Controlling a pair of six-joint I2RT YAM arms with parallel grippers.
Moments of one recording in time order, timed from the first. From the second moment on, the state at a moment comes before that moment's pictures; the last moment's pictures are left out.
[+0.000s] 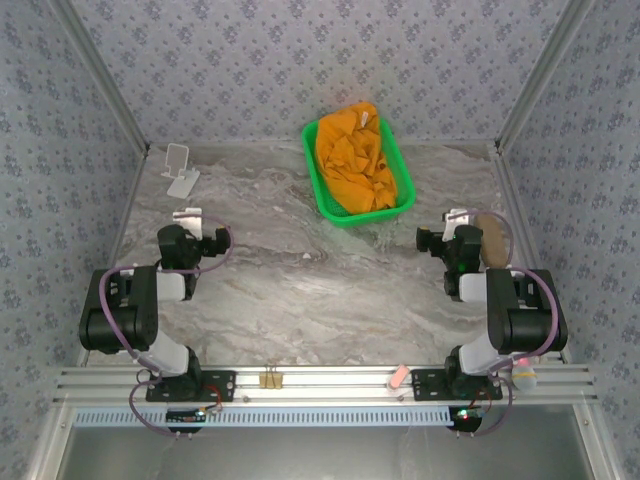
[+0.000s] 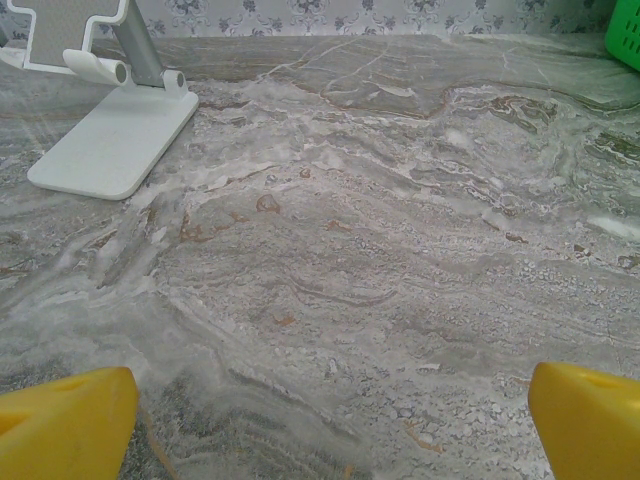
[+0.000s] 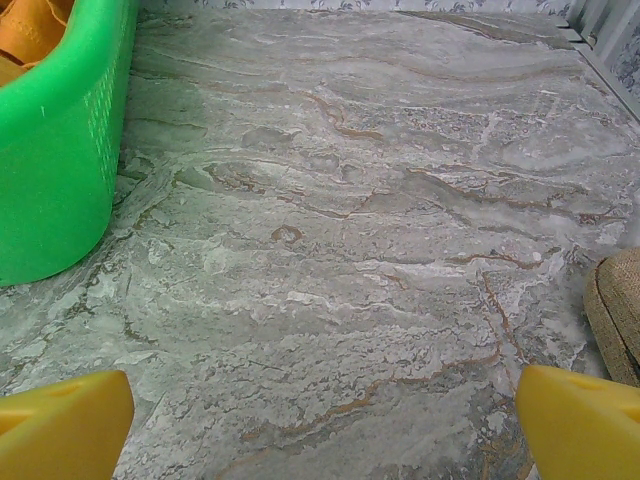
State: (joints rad) left arm 0.05 1.54 0.40 0.75 0.16 0.01; right arm -0.03 1.52 0.39 0.70 0.01 -0.04
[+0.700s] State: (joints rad) left arm -0.09 0.96 0.61 0.08 -0.04 -0.28; right arm -0.06 1.02 0.62 0.11 -0.02 0.23
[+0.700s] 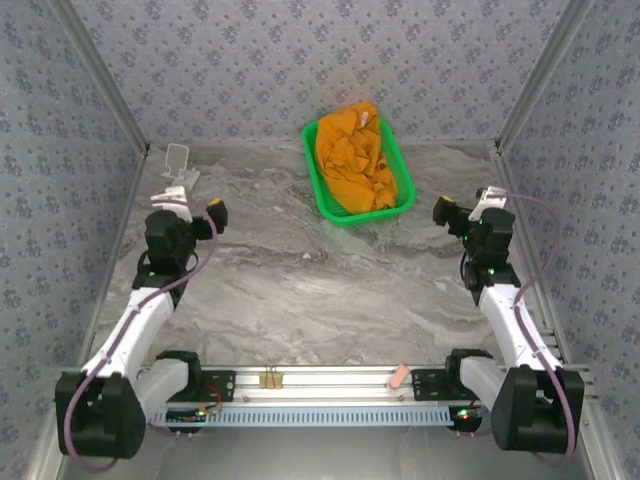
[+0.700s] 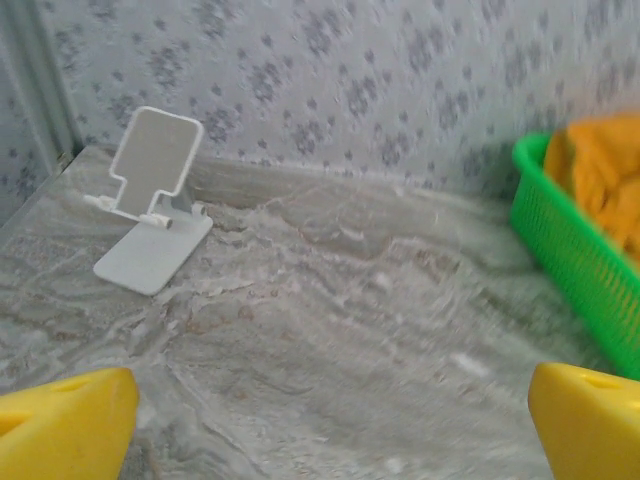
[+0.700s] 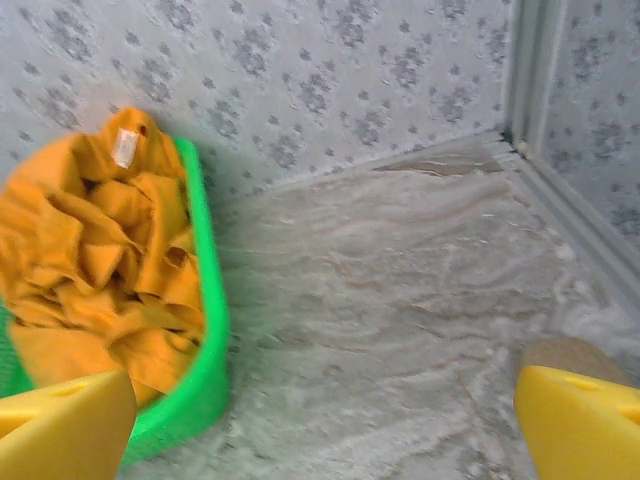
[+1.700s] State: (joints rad) left arm -0.28 0.88 0.72 -0.48 0.18 -0.48; right arm 0.36 2.36 1.96 -0.49 0.09 0.27
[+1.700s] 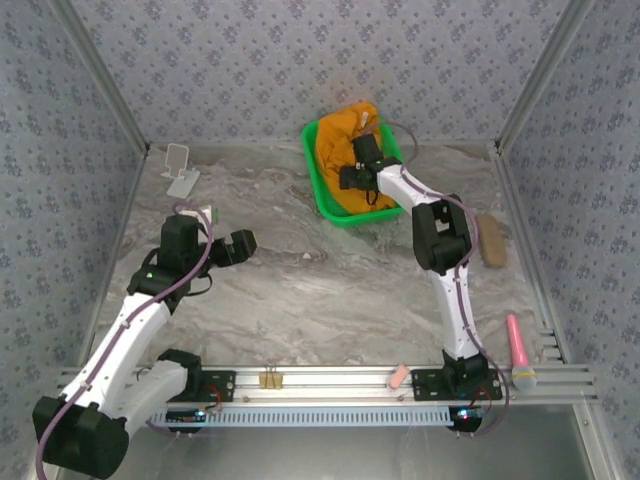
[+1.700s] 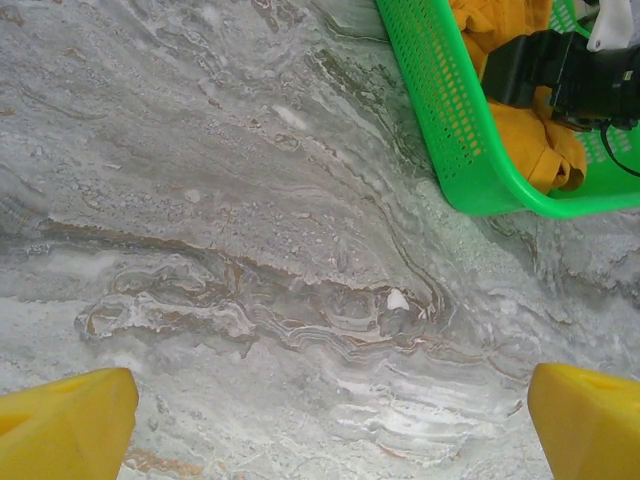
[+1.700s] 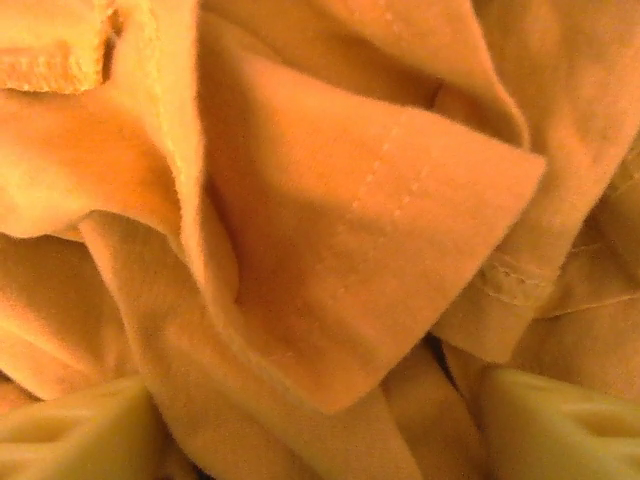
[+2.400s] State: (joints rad) left arm -0.30 0.96 0.82 -0.37 0.30 -0.55; right arm 0.57 1.83 2.08 -0.37 -0.29 0.17
